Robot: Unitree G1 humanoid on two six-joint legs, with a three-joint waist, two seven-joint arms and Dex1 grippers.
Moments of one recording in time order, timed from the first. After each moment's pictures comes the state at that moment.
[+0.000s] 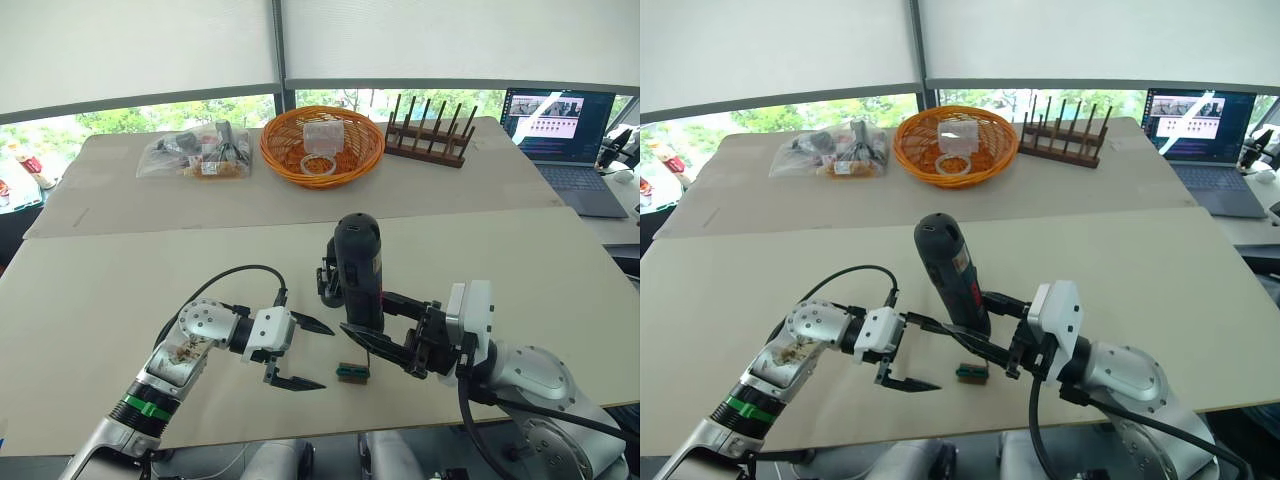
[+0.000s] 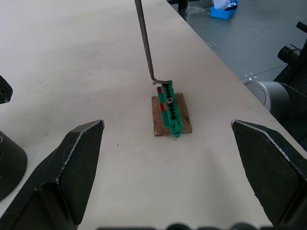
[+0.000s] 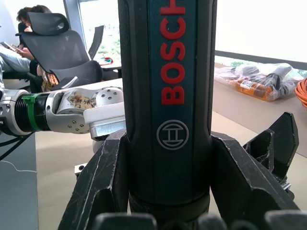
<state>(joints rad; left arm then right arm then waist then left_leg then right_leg) -0.32 0.57 -0.31 -0.01 -0.24 -0.05 -1.36 0.04 -0.54 0.03 -0.81 0.61 0.44 0.67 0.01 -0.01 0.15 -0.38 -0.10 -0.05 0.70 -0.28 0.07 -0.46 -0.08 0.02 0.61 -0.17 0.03</state>
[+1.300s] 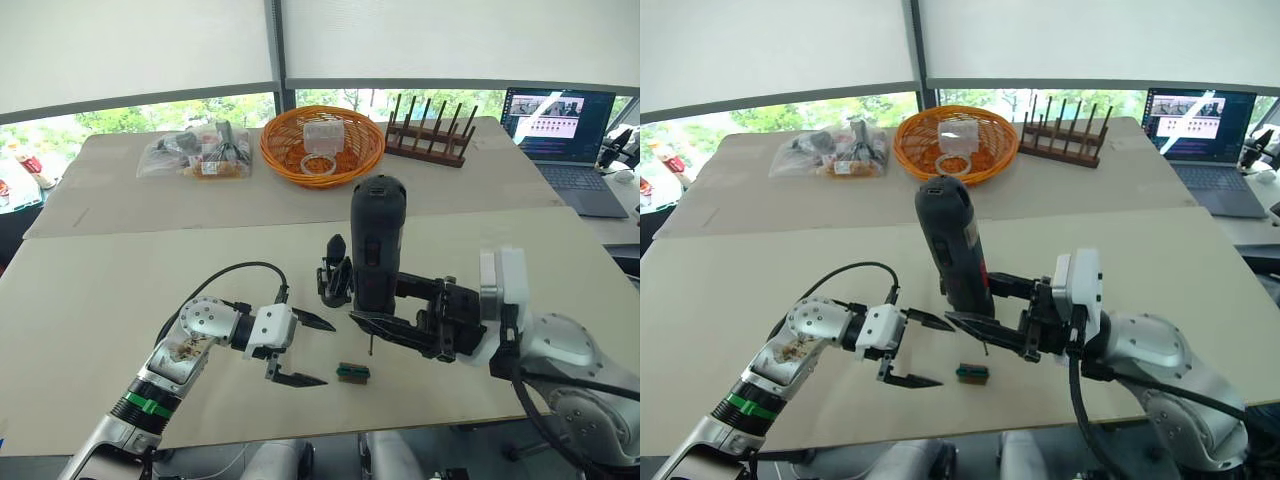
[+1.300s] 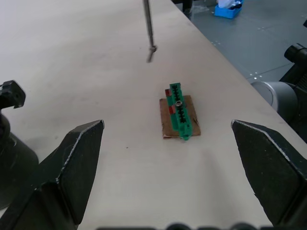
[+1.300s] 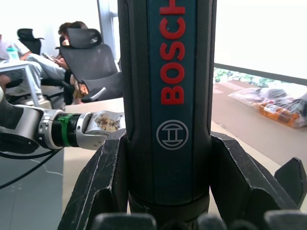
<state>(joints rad) -0.34 0.57 -0.31 -0.01 -0.24 -0.04 -1.33 -0.16 -0.69 -0.06 -0.75 0.92 0.52 0.73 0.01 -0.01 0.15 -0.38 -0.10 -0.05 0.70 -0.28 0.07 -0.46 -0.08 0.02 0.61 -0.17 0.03</state>
